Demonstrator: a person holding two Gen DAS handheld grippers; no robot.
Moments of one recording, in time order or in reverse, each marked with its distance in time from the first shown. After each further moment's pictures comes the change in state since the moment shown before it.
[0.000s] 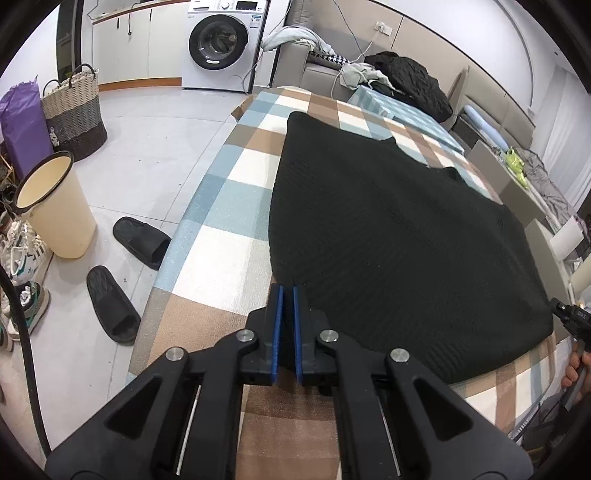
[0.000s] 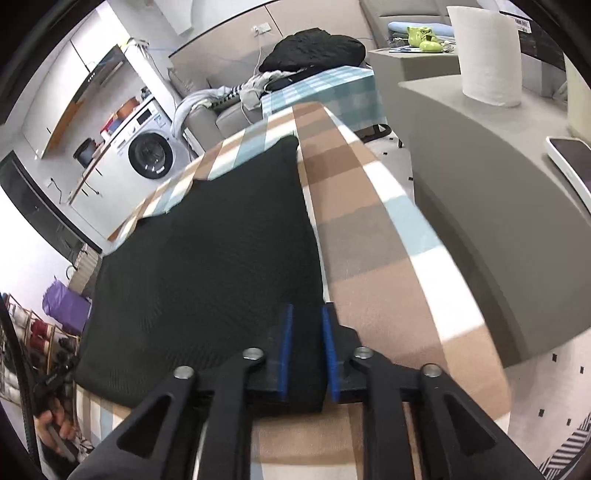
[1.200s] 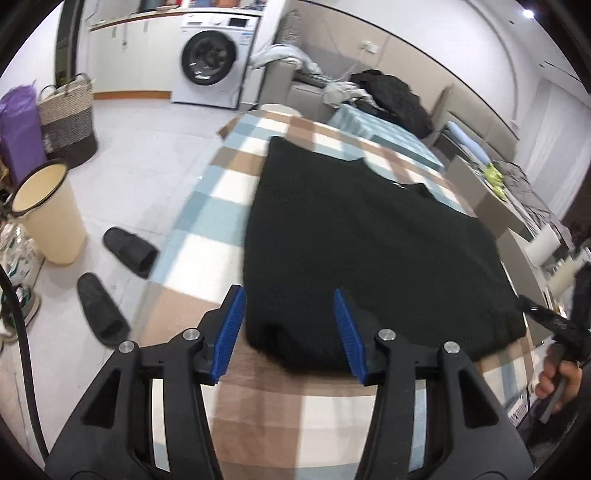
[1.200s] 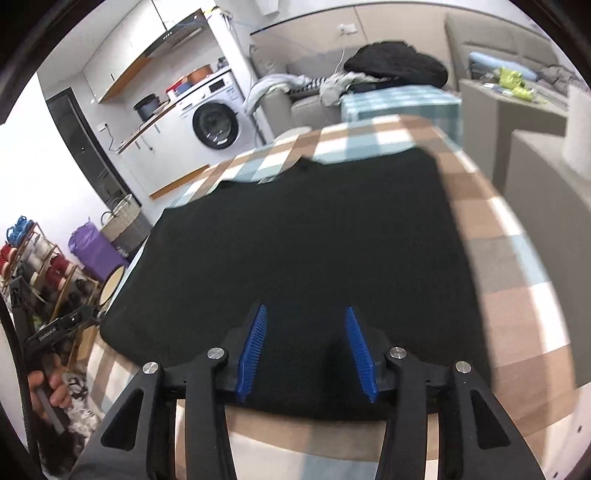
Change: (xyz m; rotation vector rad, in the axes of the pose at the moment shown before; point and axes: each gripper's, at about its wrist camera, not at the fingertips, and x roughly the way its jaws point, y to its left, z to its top) left arm -0.052 -0.022 -0.013 0.019 -0.071 -0.078; right arm 0.011 0.124 -0.029 -0.255 0.019 0.134
